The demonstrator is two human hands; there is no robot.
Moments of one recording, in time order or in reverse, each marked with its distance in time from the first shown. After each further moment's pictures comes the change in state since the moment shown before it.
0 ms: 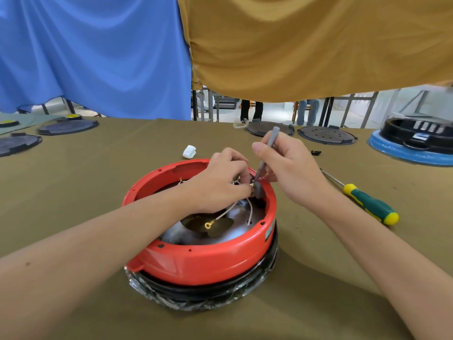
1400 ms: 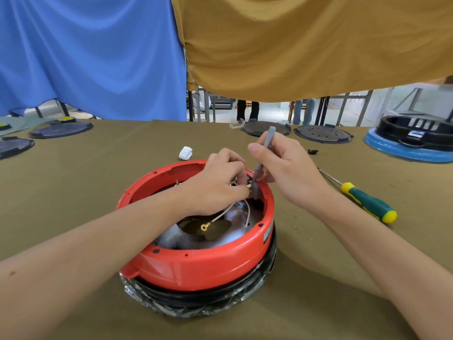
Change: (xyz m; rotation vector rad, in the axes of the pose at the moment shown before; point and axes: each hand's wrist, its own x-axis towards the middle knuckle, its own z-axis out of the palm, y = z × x) left_hand 0.001 0.002 -0.001 0.008 -0.033 -0.009; right_hand -0.002 0.000 -0.001 -0.021 -0.016 -0.025
